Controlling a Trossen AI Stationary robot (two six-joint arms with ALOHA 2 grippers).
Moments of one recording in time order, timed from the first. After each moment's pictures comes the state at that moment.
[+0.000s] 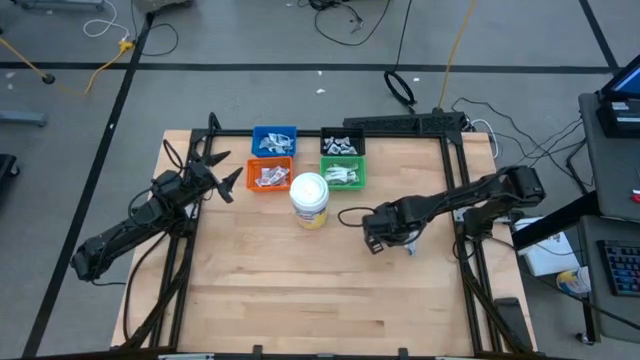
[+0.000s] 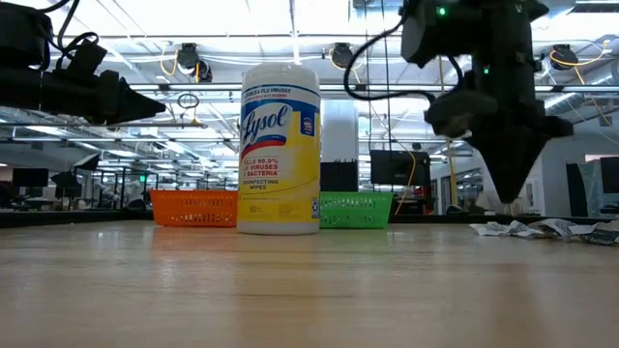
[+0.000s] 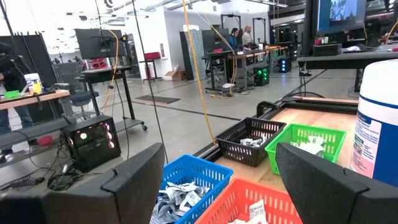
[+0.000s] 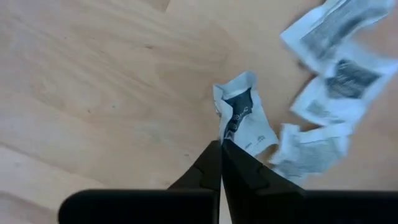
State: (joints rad) left arm 0.62 0.02 0.02 0.07 -0.05 0.13; right arm 0.13 1.58 0.97 -0.95 0.00 1.23
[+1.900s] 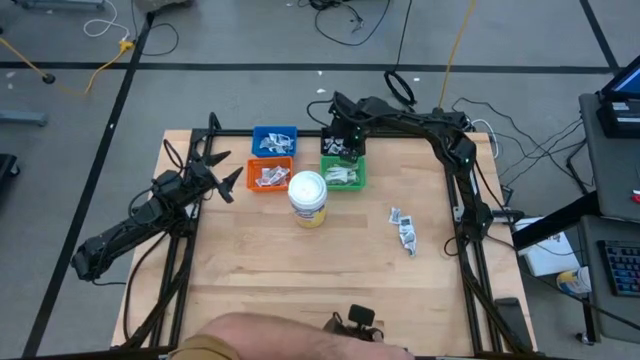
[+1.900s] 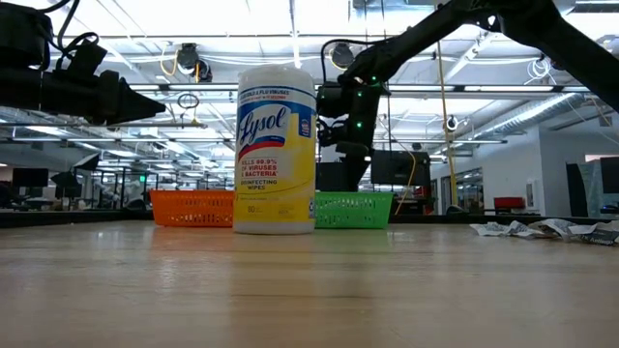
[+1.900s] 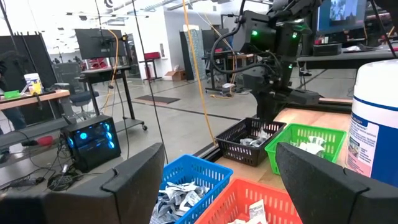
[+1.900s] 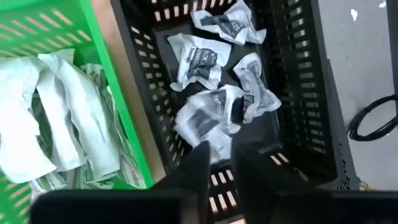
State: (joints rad) left arm 0.62 0.02 0.02 0.07 -0.05 0.13; right arm -0.62 2.15 1.83 -0.96 0.05 -0.35
